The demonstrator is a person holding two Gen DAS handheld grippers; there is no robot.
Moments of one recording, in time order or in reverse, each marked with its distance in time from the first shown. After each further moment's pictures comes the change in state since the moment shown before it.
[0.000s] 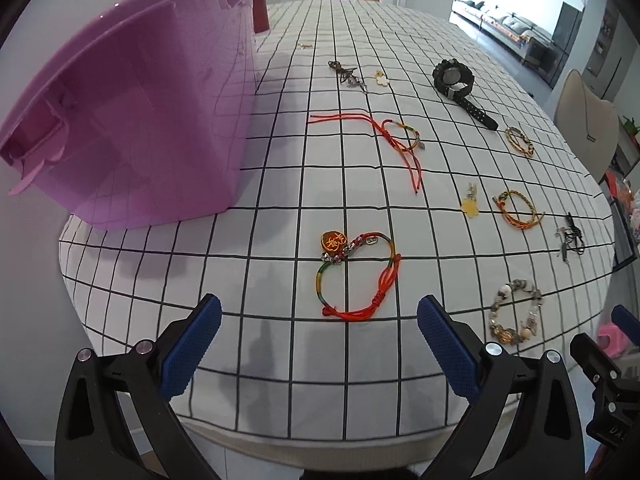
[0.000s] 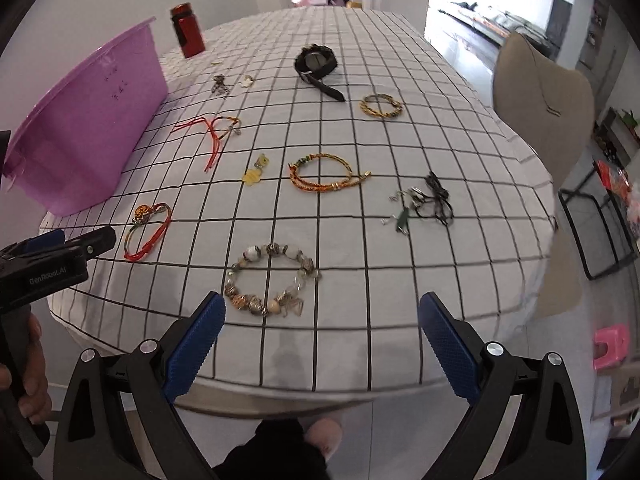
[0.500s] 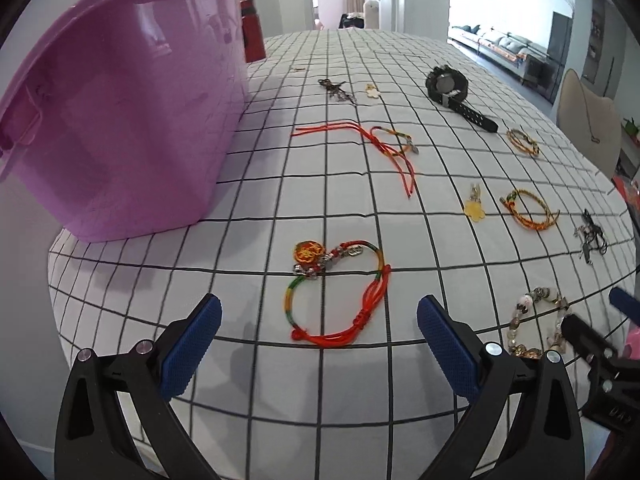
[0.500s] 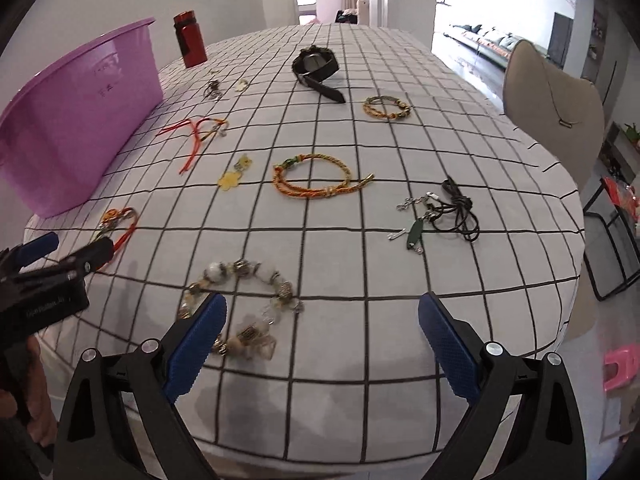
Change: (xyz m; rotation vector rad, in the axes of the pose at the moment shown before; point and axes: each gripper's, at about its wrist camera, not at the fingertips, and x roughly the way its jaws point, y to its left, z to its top) left arm 0.029 -0.026 -0.019 0.028 -0.147 0.045; right arm 0.050 -0.013 -0.005 -0.013 -0.102 -0.002
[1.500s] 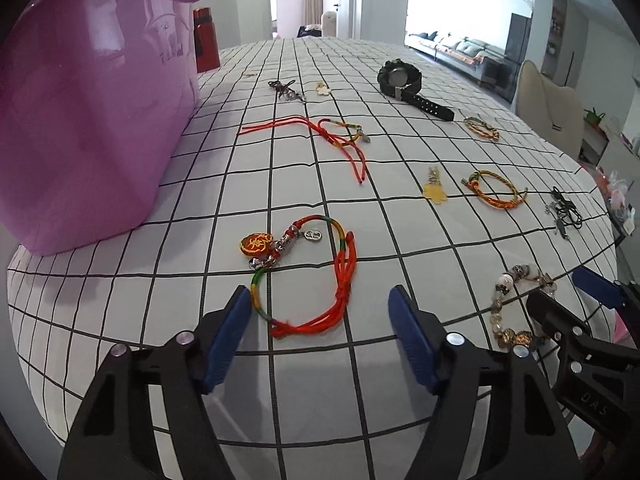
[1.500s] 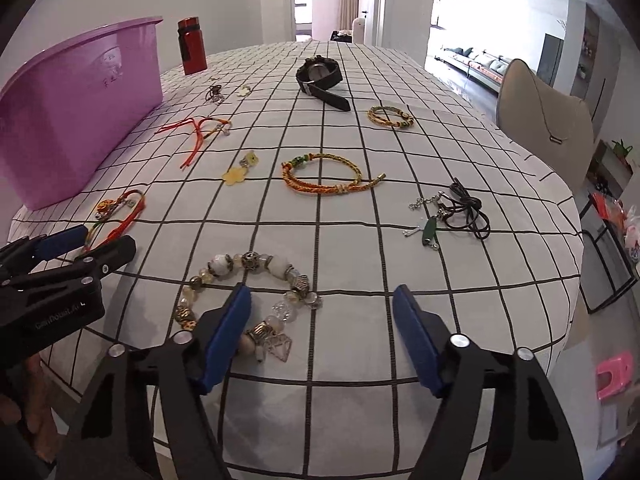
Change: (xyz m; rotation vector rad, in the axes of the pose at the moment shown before) left arm 0.014 -0.010 -0.015 0.065 -0.060 -0.154; right arm 0.007 0.020 -0.017 -0.032 -0.083 -0.048
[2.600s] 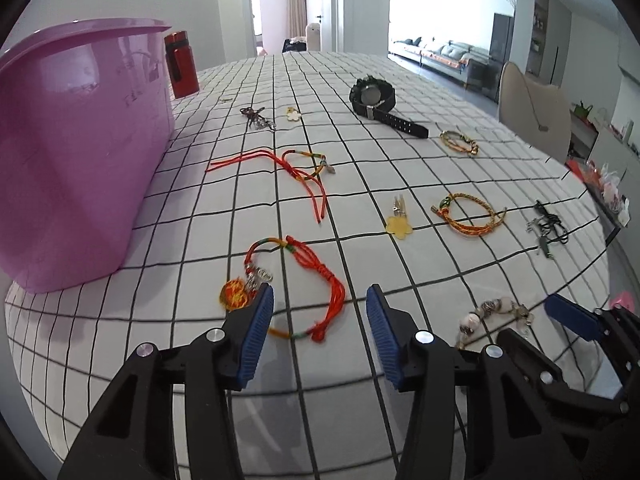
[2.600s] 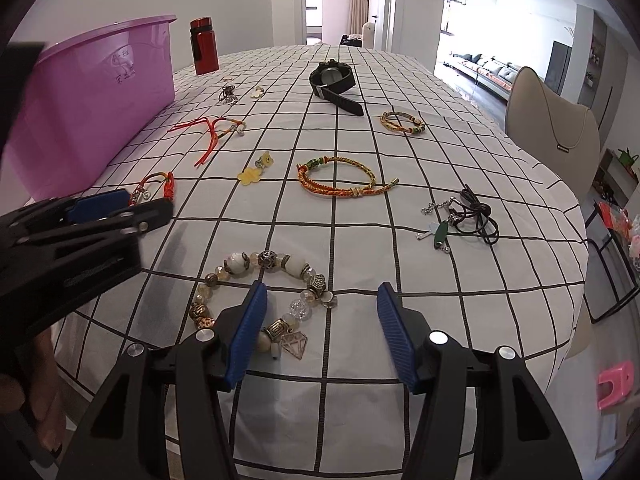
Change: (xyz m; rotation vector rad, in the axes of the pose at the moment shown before) left arm 0.005 -0.027 0.024 0.057 -0.035 -0.011; right arm -0.002 0.006 -0.001 -0.023 -0.010 0.020
